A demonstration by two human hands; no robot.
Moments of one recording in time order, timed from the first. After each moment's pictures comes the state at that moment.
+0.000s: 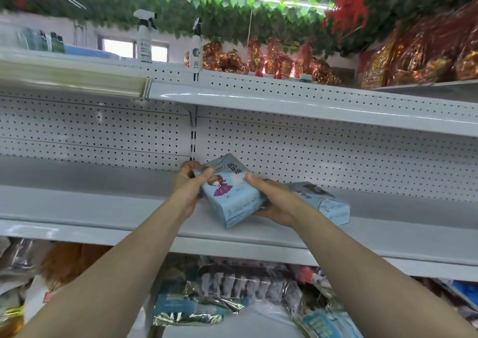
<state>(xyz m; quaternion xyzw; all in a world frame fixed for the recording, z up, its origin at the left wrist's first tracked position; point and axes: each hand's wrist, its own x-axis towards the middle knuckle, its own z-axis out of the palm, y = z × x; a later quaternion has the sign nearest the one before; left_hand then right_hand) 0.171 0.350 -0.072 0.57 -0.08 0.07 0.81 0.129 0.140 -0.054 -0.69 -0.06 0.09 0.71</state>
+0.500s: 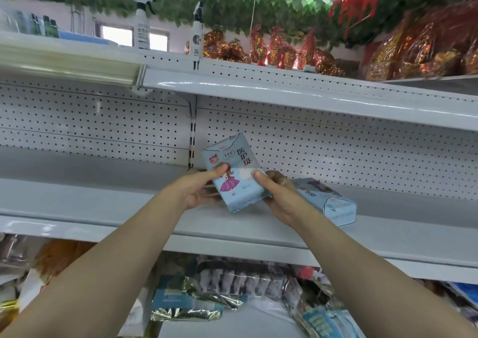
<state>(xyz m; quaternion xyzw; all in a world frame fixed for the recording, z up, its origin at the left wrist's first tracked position) 0.177 0.343 -0.060 0.61 -0.04 -0.13 0.78 0.150 0.131 -0.072 -0.62 -0.07 -0.02 0.78</state>
